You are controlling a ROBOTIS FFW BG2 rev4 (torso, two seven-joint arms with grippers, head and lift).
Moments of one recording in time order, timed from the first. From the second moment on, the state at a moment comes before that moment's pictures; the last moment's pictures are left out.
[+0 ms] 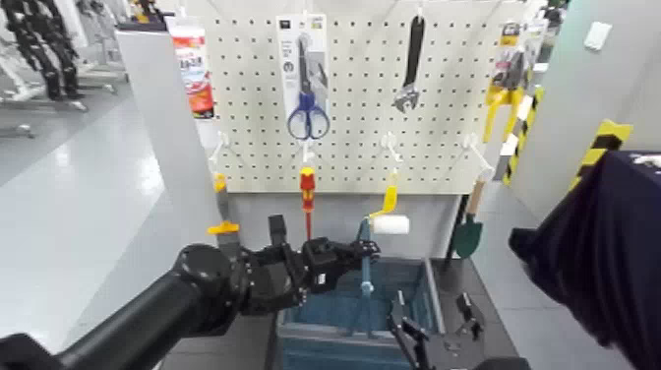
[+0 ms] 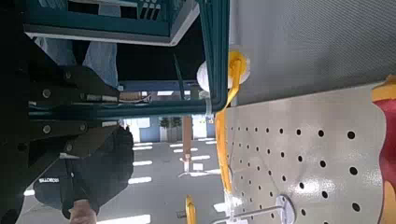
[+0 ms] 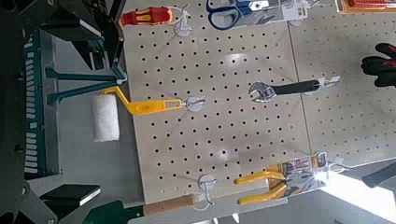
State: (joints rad) left arm -0.80 0.16 -0.69 -0.67 1.74 0.86 -0.48; right arm 0.21 -0.07 0.28 -1.56 -0.10 -0.52 -0.19
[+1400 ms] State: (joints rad) left arm -0.61 0.19 -0.58 -0.91 1.71 0.87 -0.49; right arm 0.24 -0.06 0.26 -1.57 -0.09 -0.51 -0.21
